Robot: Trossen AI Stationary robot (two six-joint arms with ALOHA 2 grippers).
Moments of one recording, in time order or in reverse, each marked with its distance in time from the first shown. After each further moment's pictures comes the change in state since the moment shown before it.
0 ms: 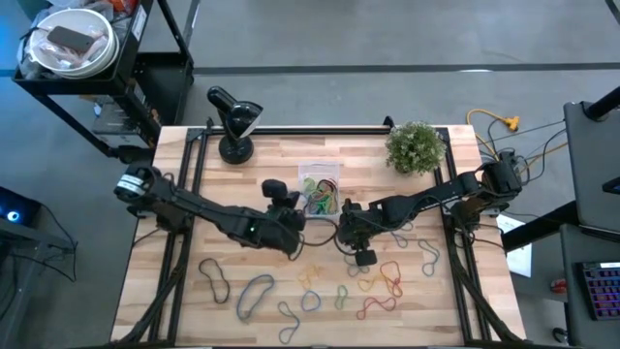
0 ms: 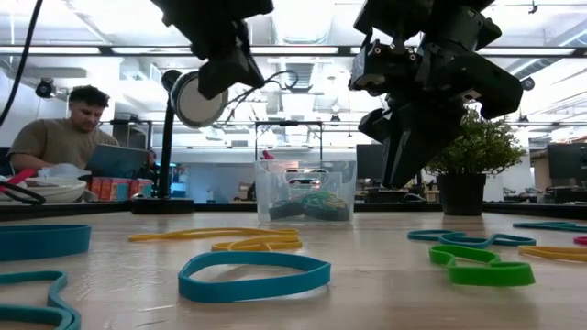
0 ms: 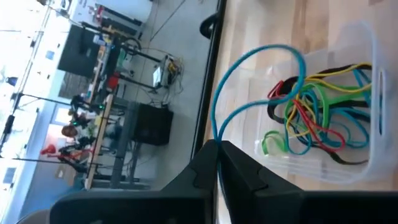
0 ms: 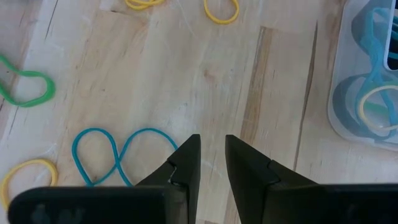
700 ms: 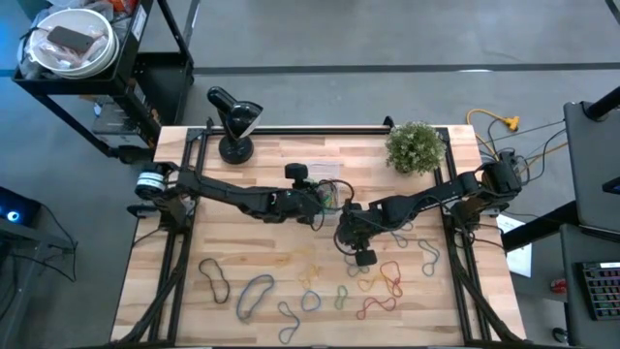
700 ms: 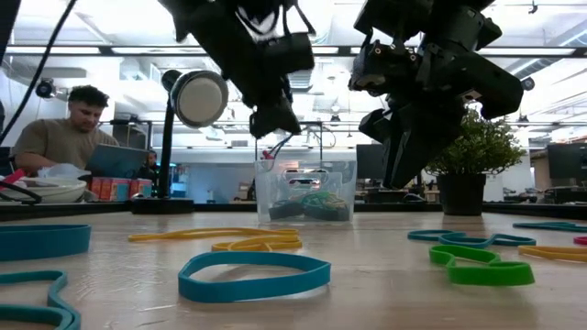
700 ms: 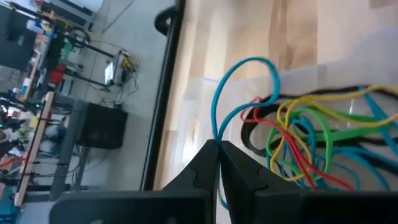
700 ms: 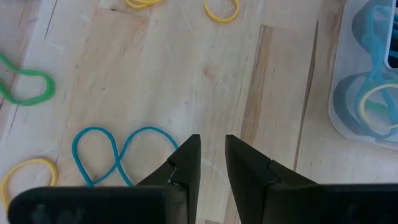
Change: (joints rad) left arm 0.228 0.133 0.003 0.277 0.324 0.155; right arm 0.000 0.000 0.000 -0.003 0.000 0.001
